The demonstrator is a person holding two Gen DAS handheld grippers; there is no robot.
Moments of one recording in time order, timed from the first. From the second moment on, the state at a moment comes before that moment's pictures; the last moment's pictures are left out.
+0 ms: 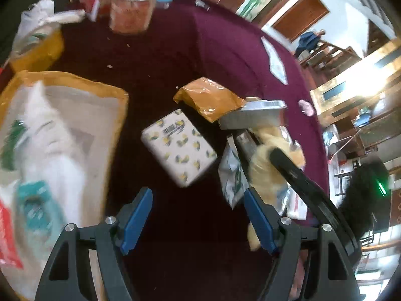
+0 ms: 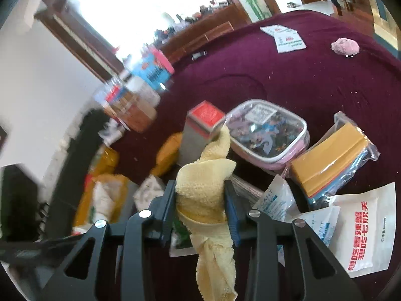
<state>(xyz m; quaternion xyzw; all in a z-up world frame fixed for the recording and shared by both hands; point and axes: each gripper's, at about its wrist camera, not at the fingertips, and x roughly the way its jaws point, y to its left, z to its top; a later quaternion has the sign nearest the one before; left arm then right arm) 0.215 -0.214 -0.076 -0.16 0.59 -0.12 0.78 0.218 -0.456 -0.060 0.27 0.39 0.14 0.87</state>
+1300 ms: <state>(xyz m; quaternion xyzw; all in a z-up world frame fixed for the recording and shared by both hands) 0.124 -0.190 -0.073 -0.09 0.57 -0.16 0.80 0.179 -0.477 -0.023 0.30 0.26 0.16 0.90</state>
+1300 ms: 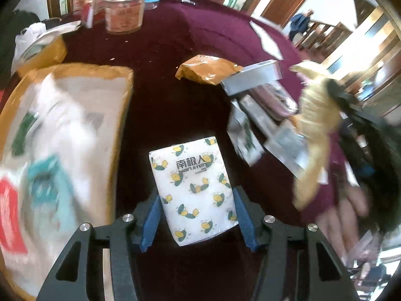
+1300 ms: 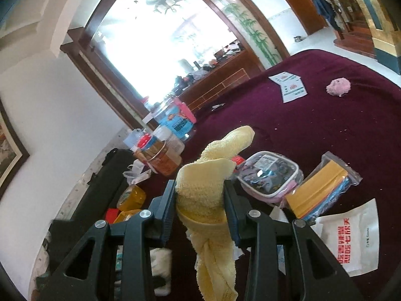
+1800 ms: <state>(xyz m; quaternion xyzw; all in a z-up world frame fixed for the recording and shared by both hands) 0.069 -0.043 -0.042 -0.17 0.53 -0.13 0.82 0.151 -0.418 -0.004 0.24 0.27 0.27 0.89</state>
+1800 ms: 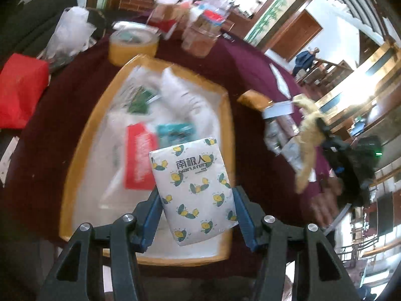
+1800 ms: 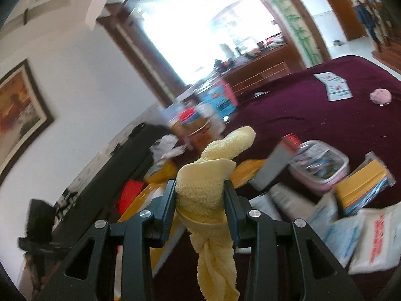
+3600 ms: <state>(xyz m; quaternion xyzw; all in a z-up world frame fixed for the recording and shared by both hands) 0.032 -0.089 -0.017 -0.16 0.47 -0.20 0.84 0.144 -0.401 -0.010 0.23 0.36 0.25 0.87</state>
